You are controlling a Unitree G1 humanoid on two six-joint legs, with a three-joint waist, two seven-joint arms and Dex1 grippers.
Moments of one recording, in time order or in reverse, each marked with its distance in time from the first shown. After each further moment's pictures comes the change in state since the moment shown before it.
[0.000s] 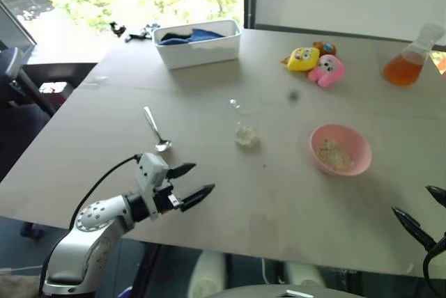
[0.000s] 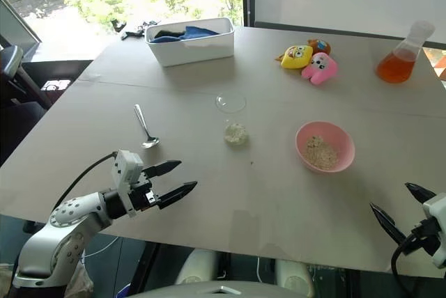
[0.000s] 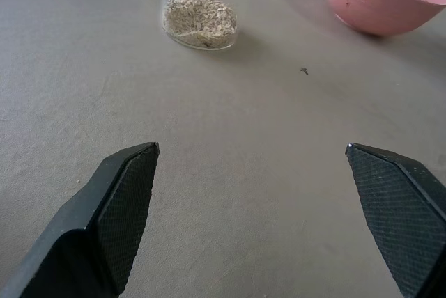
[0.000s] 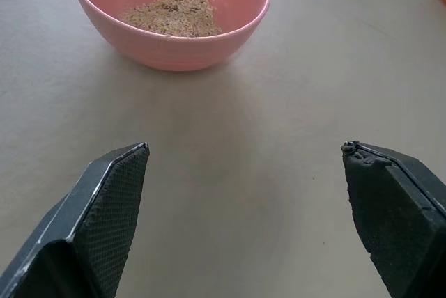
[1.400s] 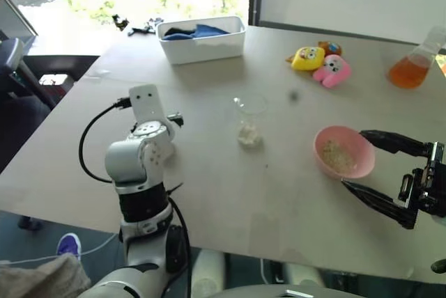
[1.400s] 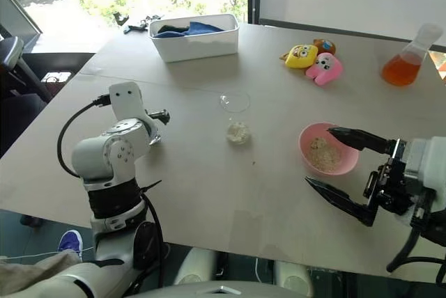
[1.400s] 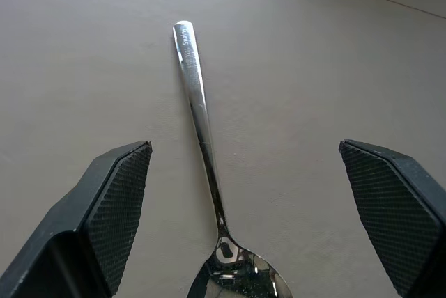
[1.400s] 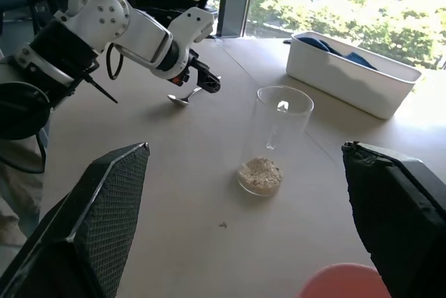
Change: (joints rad) left arm -0.829 -0.469 0.157 0.093 0.411 0.897 1.207; right arm -0.407 -0.249 0.057 -0.268 0.510 0.175 0.127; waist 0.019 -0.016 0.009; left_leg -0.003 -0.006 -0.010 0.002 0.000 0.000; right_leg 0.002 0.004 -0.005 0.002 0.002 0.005
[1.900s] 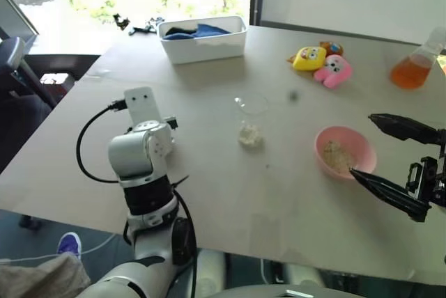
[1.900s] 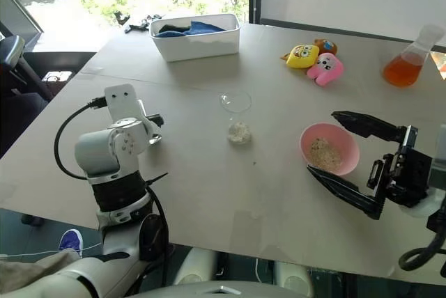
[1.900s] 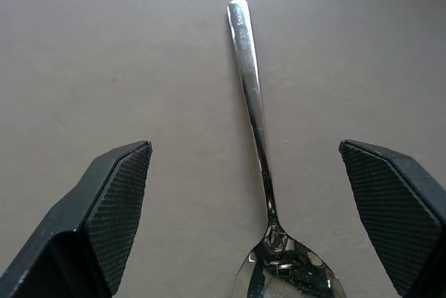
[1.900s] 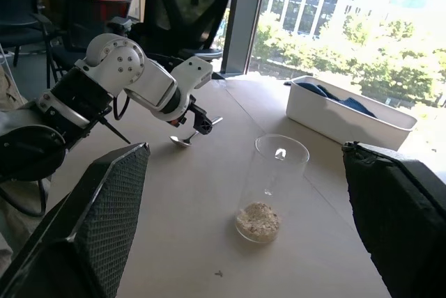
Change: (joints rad) left arm -0.047 -0.036 0.020 0.076 0.140 0.054 0.008; right arm -0.054 -0.004 -0.025 0.004 0.101 0.004 -0.047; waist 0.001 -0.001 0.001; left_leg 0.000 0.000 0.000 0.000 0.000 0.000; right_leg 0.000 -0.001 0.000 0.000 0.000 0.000
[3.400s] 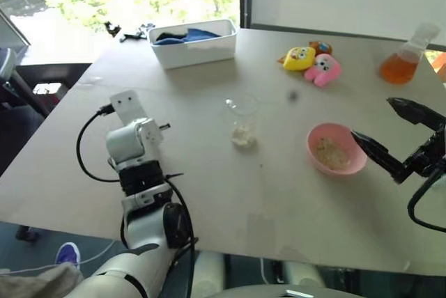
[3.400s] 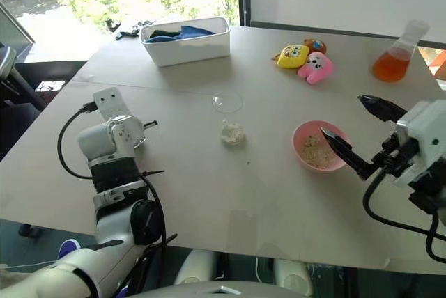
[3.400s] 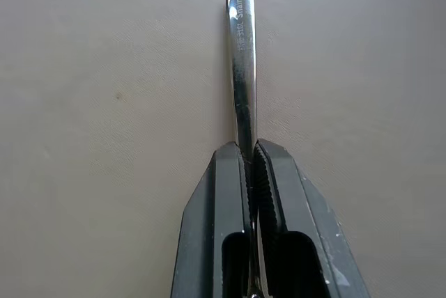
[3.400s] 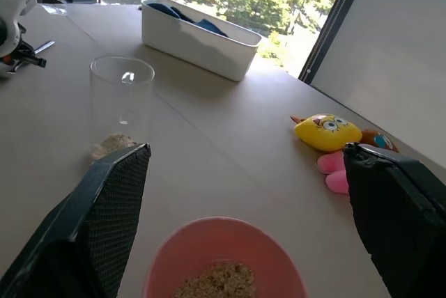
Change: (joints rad) left arm -0.058 0.082 0.162 0.374 -0.008 -0.364 0.006; right arm -0.081 -0.067 0.045 -0.025 -0.187 0.178 -0.408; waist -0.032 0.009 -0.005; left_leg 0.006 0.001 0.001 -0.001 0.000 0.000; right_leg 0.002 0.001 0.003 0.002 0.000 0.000
